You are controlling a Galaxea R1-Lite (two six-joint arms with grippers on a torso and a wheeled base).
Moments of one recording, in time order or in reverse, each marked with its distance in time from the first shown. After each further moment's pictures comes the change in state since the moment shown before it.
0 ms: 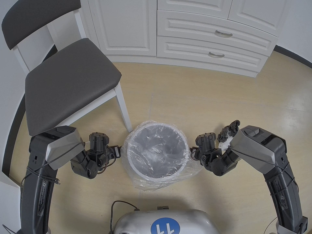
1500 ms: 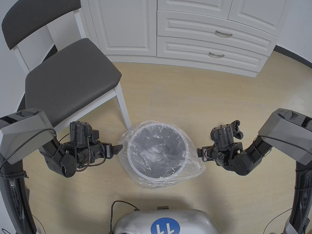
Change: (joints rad) left arm -0.003 -0.415 0.373 0.054 -0.209 0.200; right arm 0.038 -0.399 0.414 0.021 -0.003 -0.221
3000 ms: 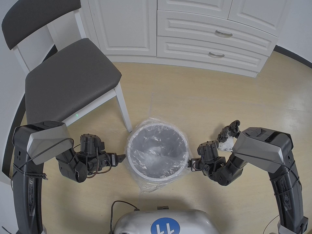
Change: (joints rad) left arm 0.011 0.239 -0.106 -0.055 0.008 -0.071; right arm 0.003 0.305 -0.152 -0.134 0.057 0.049
